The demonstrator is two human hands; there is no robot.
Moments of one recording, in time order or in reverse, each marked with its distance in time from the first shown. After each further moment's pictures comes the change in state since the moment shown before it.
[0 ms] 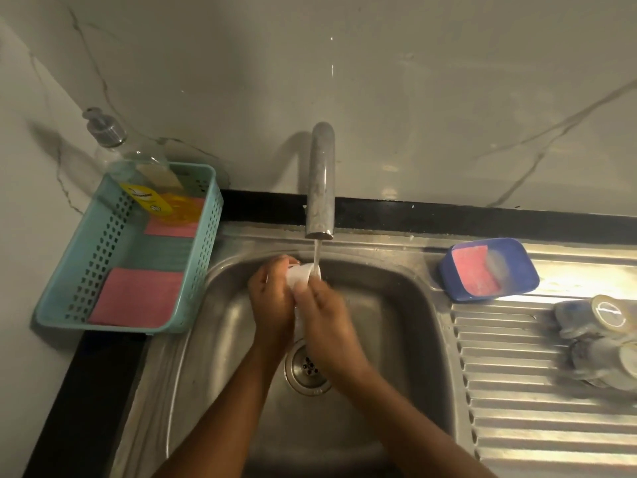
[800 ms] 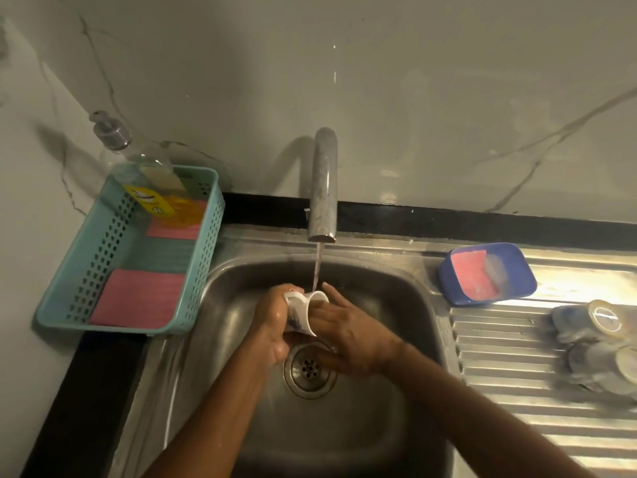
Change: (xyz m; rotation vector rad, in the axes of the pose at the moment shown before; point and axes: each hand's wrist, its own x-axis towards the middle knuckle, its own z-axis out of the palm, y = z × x) left_hand -0.008 0.019 -0.008 0.179 -0.156 -0.621; right_hand 0.028 0.044 -0.068 -0.968 -0.587 -0.790
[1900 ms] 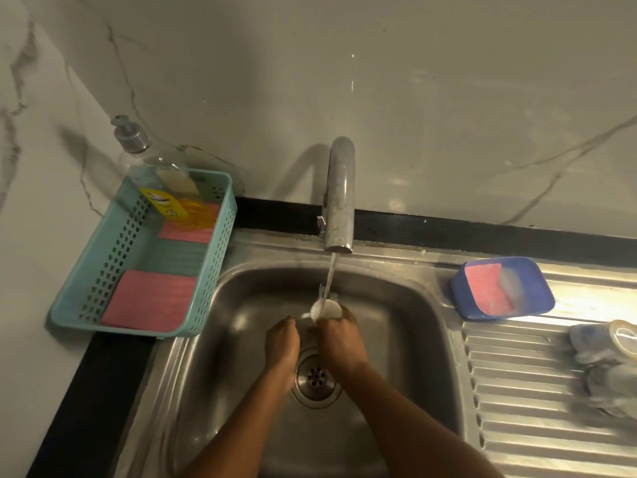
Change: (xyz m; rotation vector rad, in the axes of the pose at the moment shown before) left_hand 0.061 -0.065 -0.012 0.108 0.318 0.055; right_hand 0.028 0.004 0.083 0.242 0.100 0.926
